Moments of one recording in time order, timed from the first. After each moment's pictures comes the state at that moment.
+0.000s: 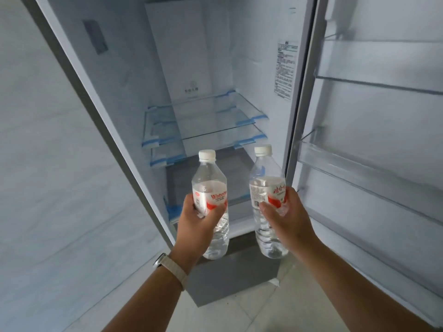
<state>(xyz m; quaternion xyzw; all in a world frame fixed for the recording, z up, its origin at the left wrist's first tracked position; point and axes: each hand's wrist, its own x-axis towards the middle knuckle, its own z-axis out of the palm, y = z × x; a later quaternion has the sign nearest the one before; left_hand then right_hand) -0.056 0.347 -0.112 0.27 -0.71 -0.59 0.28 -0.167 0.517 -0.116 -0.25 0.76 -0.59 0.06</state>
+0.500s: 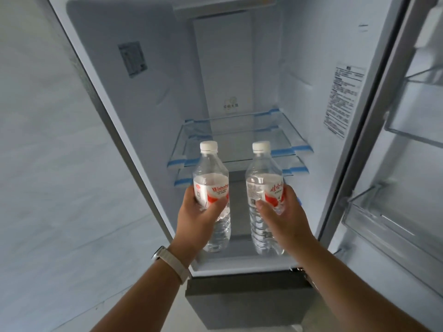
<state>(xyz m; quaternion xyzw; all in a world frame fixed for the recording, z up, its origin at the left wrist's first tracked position) -0.132 0.282 -0.073 0.30 -0.69 -0.54 0.37 -0.270 0.418 -0.093 -0.35 0.69 -0.62 0.14</state>
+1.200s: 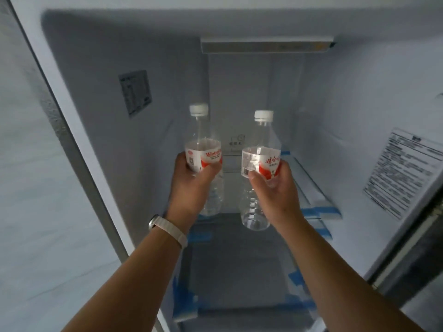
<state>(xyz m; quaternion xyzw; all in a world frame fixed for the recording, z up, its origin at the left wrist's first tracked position) -0.248 0.114 0.010 0.25 -0.63 -0.55 0.48 -0.359 0.248 -0.001 -0.36 0.67 -0.65 0.05</state>
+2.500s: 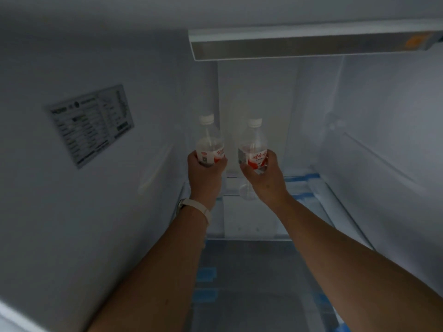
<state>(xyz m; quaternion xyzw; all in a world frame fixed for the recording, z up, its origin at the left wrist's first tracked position) -0.394 -0.024 -0.005 0.34 -0.56 -0.55 0.52 -0.510 0.064 -0.027 -0.38 0.67 -0.63 0.08</state>
